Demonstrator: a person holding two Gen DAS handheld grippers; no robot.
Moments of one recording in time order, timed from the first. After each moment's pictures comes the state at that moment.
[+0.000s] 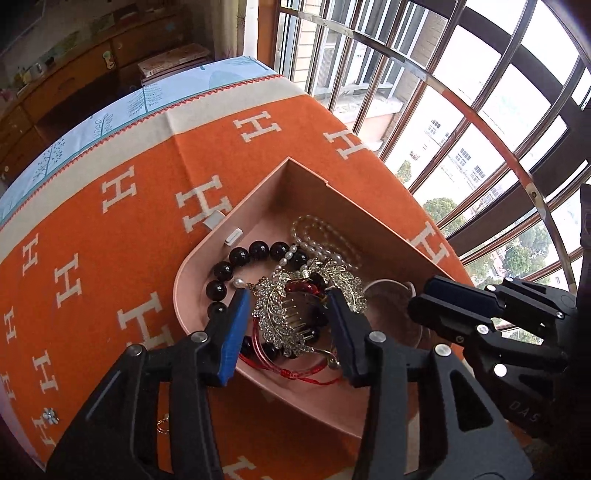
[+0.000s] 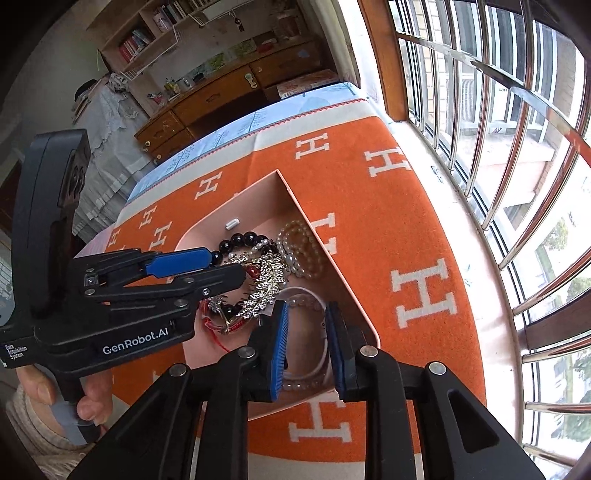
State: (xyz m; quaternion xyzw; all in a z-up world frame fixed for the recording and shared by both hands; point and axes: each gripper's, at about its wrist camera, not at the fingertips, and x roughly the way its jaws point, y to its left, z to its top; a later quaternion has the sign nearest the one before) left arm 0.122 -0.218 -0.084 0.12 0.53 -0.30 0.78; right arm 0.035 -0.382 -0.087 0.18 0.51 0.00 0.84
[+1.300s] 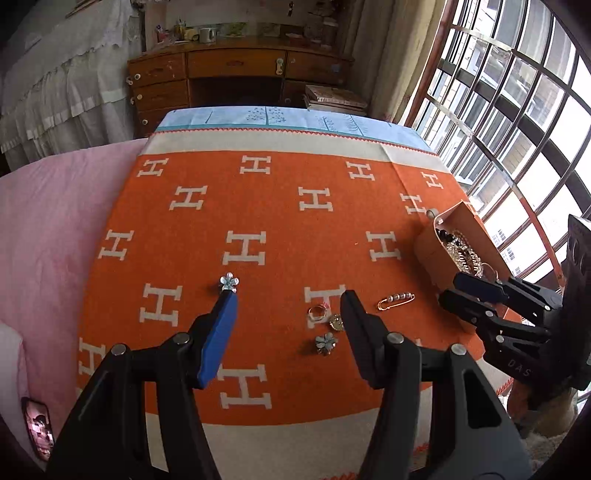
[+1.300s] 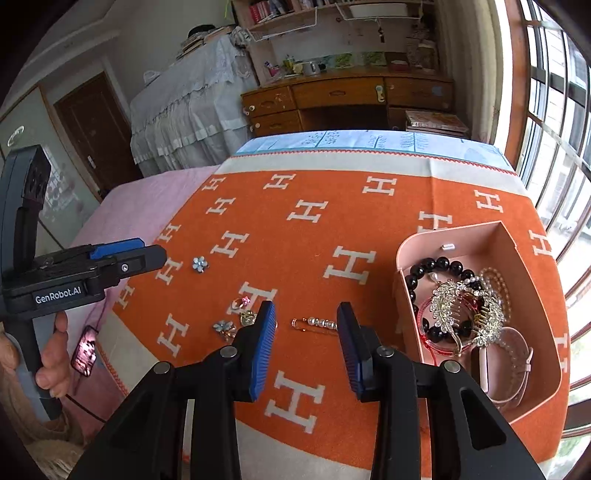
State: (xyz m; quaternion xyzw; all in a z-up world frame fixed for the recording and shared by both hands) left arm 0.043 0.068 -0.035 -0.02 0.47 -0.11 0.87; right arm 0.033 -0.174 -0.050 0.03 0.48 0.16 0.86
